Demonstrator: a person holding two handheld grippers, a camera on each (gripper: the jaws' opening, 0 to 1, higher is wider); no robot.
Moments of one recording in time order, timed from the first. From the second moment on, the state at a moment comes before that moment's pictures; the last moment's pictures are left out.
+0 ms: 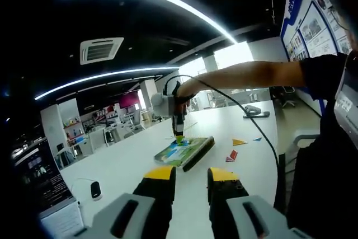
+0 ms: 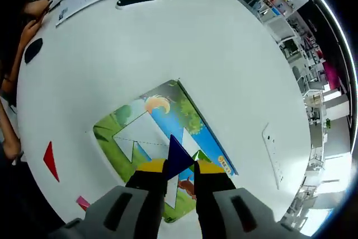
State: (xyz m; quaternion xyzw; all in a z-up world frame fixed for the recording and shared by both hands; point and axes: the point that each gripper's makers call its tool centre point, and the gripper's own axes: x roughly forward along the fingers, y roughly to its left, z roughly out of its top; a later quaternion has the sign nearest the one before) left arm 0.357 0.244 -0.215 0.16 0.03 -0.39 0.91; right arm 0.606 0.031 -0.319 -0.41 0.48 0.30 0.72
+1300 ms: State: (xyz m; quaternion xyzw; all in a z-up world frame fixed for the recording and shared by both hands) left arm 0.357 0.244 -0.214 0.17 0.03 -0.39 0.91; right arm 0.667 0.027 -0.336 -0.41 0.46 0.29 0.73
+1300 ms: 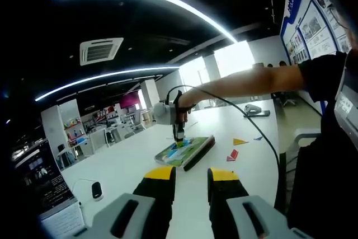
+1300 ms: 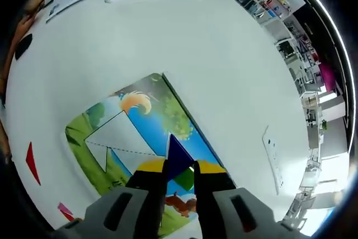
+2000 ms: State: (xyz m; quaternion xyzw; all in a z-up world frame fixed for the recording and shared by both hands) left arm 0.357 0.243 -0.215 0.17 0.04 -0.39 0.90; right arm 0.658 0.027 -0.340 -0.42 0.46 0.30 0.73
